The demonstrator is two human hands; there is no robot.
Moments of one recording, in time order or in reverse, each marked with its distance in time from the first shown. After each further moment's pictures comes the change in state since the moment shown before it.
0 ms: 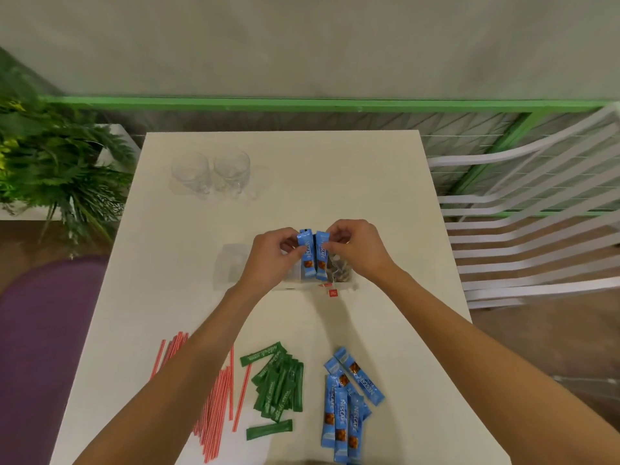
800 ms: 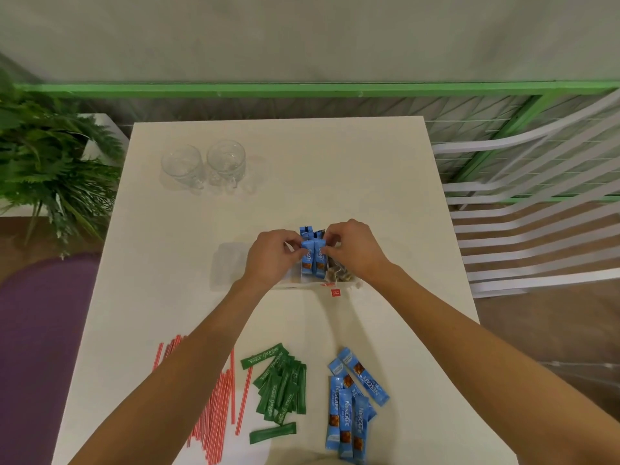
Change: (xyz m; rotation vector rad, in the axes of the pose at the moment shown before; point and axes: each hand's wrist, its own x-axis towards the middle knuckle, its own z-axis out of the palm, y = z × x) left_hand 0.022 -0.026 0.014 0.198 -0.076 -0.120; right_hand 0.025 0.017 0.019 -0.420 -0.103 0.034
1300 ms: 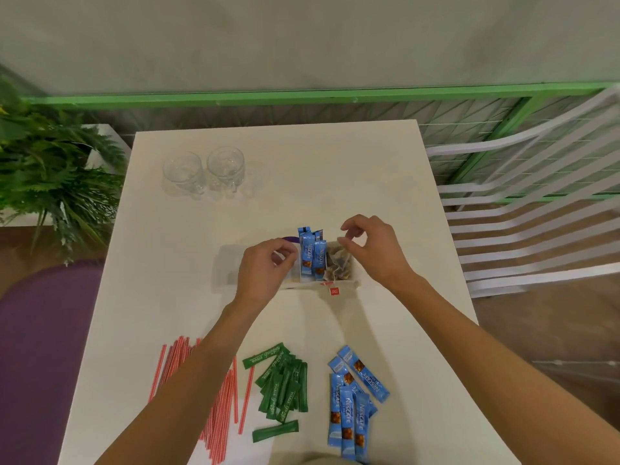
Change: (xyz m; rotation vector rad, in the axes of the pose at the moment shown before) left_hand -0.038 0.002 -0.009 -0.184 0.140 0.038; right_hand -0.039 0.017 -0.024 0.205 0.245 -0.070
